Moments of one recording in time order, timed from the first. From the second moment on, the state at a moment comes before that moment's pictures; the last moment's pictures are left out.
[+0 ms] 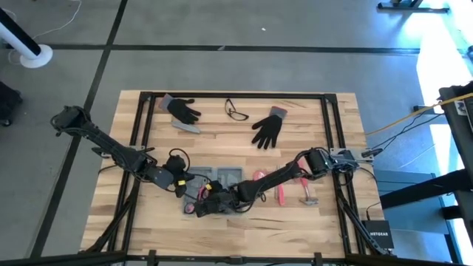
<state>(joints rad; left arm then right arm) -0.49 1.11 0.35 -0.04 -0.49 -0.92 0.34 2.40 1.78 -0.11 0.11 1.48</state>
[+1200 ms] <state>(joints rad) -0.68 1.39 0.30 0.30 -0.49 -1.11 0.35 2.38 1.93 -0.56 0.03 1.20</state>
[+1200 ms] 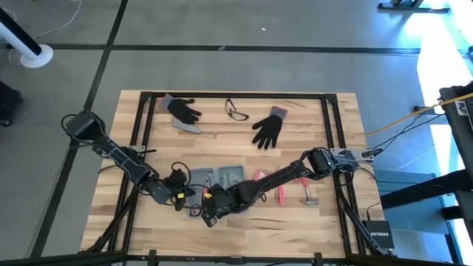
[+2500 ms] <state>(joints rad) -0.67 1.40 0.30 0.30 -0.49 -1.10 0.23 2.34 1.86 -0.44 0.04 1.13</state>
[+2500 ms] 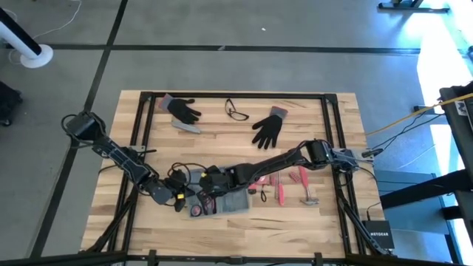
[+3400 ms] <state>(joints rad) -0.67 1.38 0.30 0.30 -0.50 -1.07 0.21 2.08 1.90 -1.00 0.21 1.04</state>
